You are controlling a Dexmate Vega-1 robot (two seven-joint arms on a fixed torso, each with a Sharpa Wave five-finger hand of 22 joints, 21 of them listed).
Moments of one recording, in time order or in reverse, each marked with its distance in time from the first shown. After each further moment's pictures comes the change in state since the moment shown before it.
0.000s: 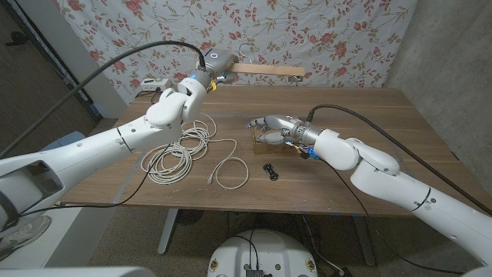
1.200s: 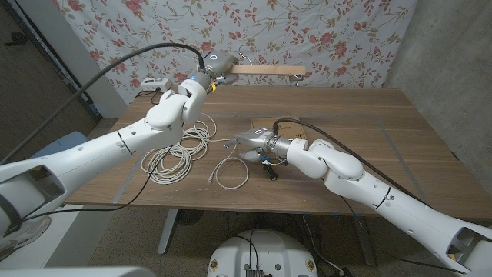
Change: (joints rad) left arm 0.045 -0.010 -0.043 -0.017 -0.011 0.006 -0.014; left_hand -0.031 -0.002 0.019 -0.003 0.000 -0.002 0.001 0.010 -0.016 -0.022 -0.003 0.063 -0.002 -0.012 -0.001 0.030 0.000 -0.006 0.001 0.026 -0.027; right arm 0.075 0.174 -0.123 0.182 -0.438 0.226 0.114; right_hand 0.040 -0.005 0.007 0.013 0.001 -0.016 -0.026 -0.008 0.000 -0.029 -0.017 -0.008 0.004 -0.021 0.000 -0.023 -0.009 0.002 -0.016 0.000 -0.005
